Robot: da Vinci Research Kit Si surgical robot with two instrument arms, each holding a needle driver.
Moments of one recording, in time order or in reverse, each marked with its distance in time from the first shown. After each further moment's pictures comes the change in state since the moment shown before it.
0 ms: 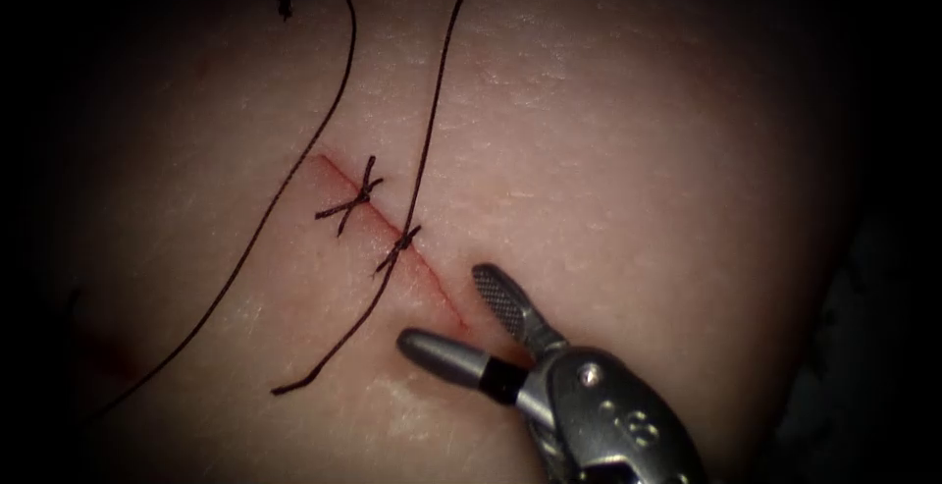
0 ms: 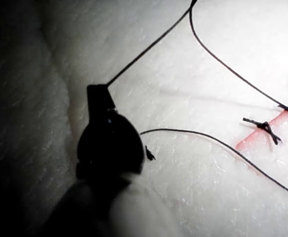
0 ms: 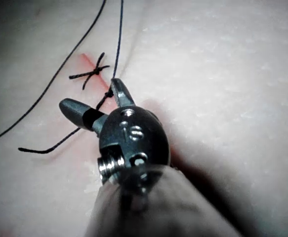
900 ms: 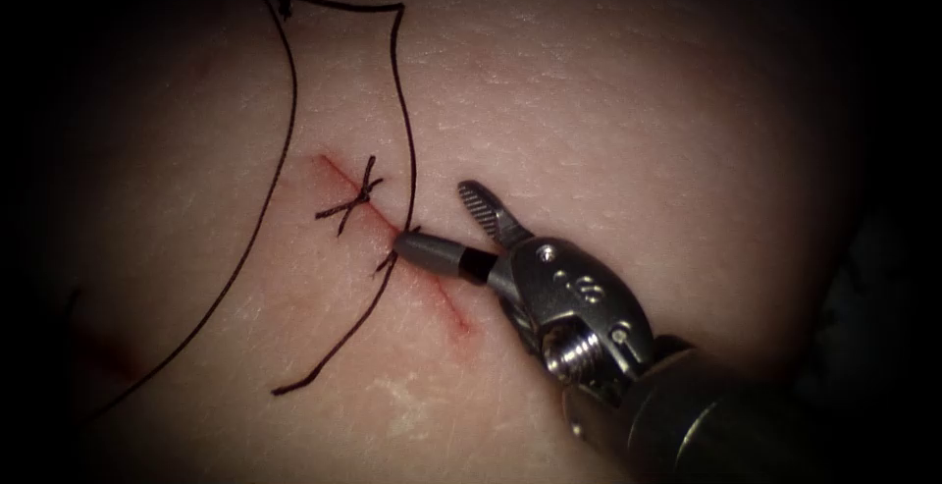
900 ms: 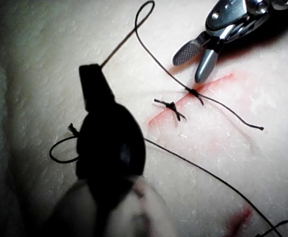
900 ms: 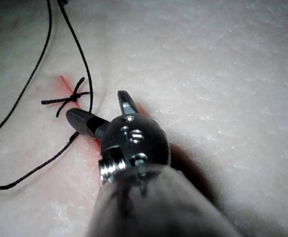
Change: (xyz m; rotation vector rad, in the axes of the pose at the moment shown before) right arm -0.001 0.005 0.008 -0.054 -0.046 -0.094; left arm 0.005 0.010 -0.010 0.057 0.106 -0.012
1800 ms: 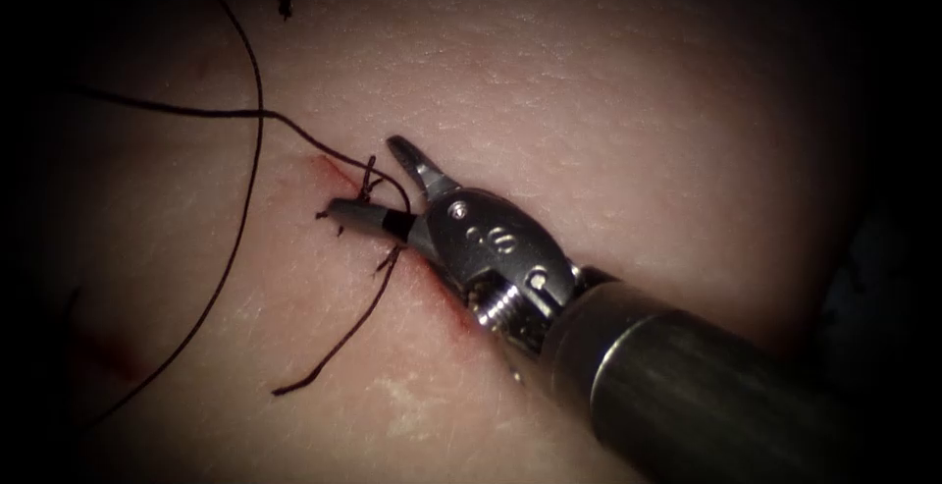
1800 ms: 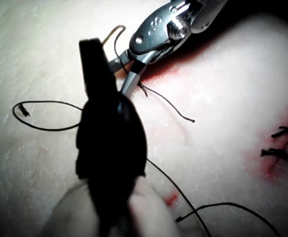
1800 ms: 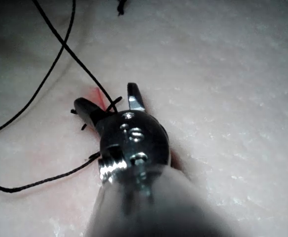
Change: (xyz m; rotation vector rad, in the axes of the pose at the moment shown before) right arm 0.002 -0.002 0.006 0.020 0.084 -0.344; left arm 0.005 0.007 -0.007 -0.029 0.200 -0.120
